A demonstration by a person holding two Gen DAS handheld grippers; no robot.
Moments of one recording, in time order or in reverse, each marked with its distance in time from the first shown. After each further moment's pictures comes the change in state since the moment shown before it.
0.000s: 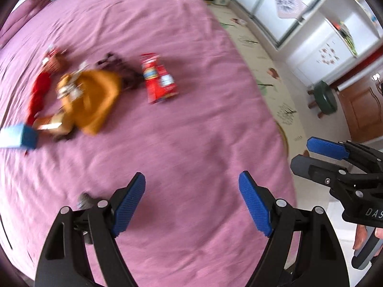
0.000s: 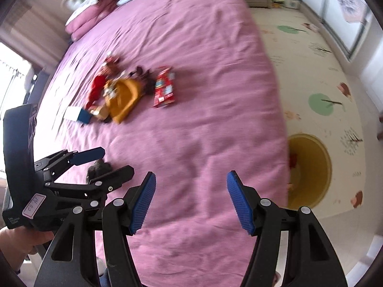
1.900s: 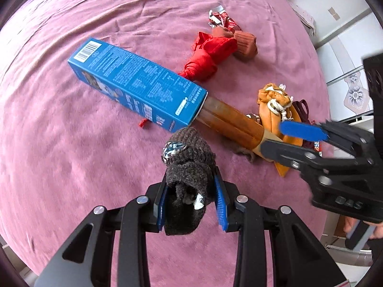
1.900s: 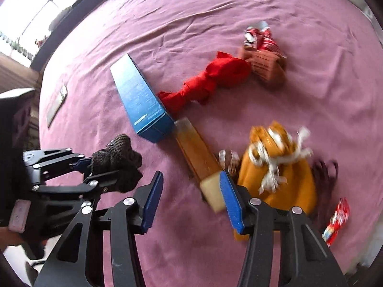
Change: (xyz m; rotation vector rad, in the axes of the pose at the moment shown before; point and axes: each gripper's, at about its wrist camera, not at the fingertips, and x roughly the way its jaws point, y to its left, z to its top) left arm -0.009 0.304 -0.022 -0.523 -0.052 0.020; right arm 0.210 0.293 0.138 -0.668 0.214 0.091
